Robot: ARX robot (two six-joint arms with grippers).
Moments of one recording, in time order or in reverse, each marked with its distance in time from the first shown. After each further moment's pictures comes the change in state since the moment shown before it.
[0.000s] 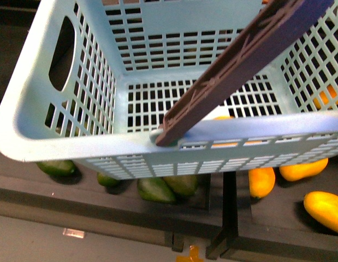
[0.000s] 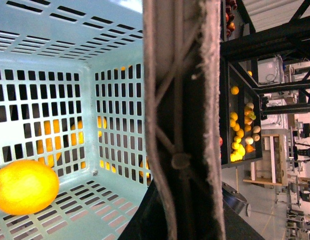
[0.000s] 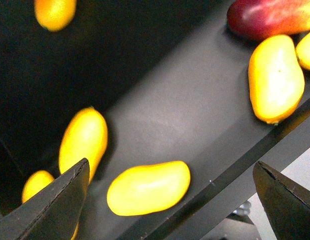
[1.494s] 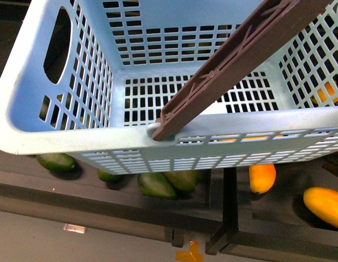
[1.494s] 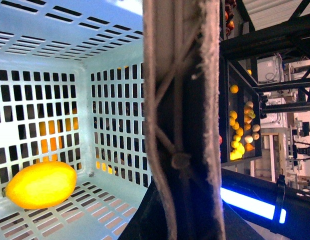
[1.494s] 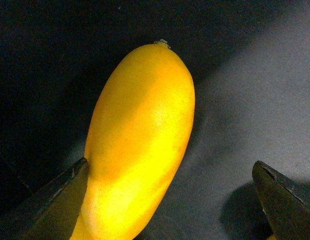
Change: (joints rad) left arm 0.000 0.000 0.000 0.000 0.001 0.000; right arm 0.232 0.750 0.663 -0.106 -0.025 0.217
